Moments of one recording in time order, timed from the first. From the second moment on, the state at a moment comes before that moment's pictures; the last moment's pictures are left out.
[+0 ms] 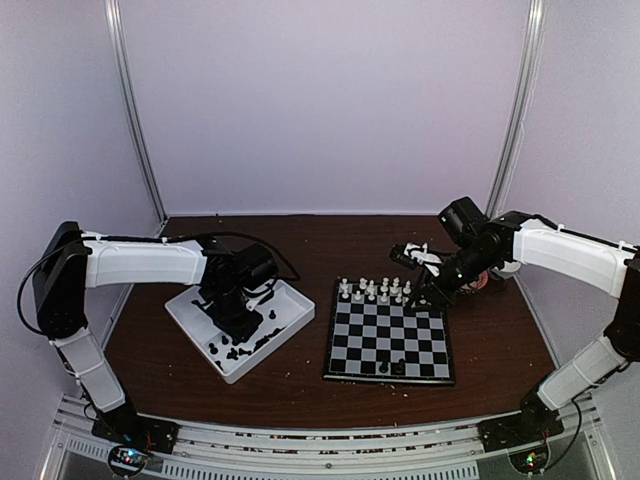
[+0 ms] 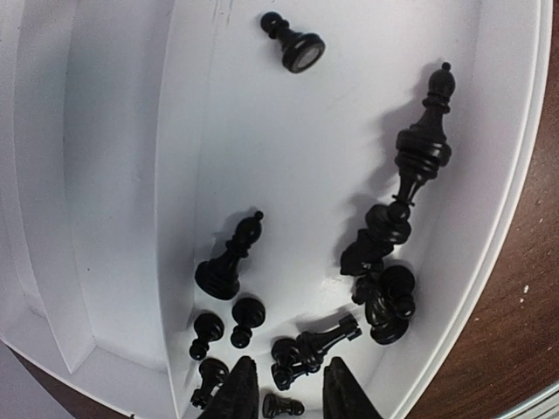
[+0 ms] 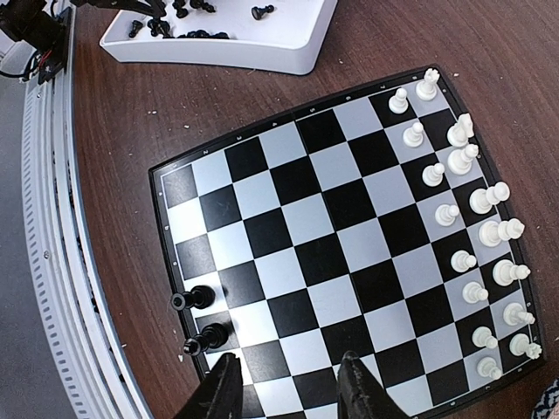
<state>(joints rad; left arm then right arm) -0.83 1.73 1.19 -0.93 -0.14 -0.24 0.51 1.45 1.12 -0.79 -0.49 -0.47</state>
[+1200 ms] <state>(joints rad) -0.78 1.81 1.15 -0.88 -0.15 -0.25 0.51 1.45 1.12 -0.79 -0.49 -0.48</state>
